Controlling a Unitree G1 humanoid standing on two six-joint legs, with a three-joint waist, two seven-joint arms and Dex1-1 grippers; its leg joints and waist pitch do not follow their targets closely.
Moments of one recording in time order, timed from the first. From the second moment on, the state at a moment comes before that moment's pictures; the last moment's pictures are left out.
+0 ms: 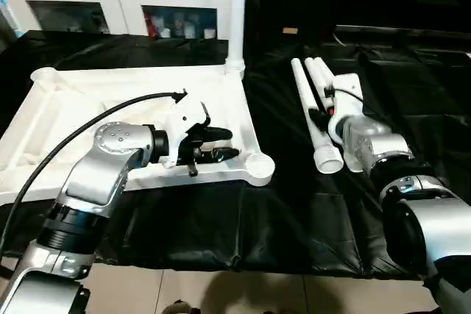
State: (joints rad) left arm -0.54 0.46 -0.17 0.10 -0.15 0.43 -1.07; right arm -0.99 -0.26 -0.09 1.26 0.07 0.19 0.20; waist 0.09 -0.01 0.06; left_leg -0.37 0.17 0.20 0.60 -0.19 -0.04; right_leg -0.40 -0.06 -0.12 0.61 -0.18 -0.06
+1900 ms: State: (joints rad) left arm -0.61 0.41 -0.14 0.08 -0.20 0.56 -0.92; right arm -1.11 -0.31 -0.29 1.33 0.16 0.49 0.39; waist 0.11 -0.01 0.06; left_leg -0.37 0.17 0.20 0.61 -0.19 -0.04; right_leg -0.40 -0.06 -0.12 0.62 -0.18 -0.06
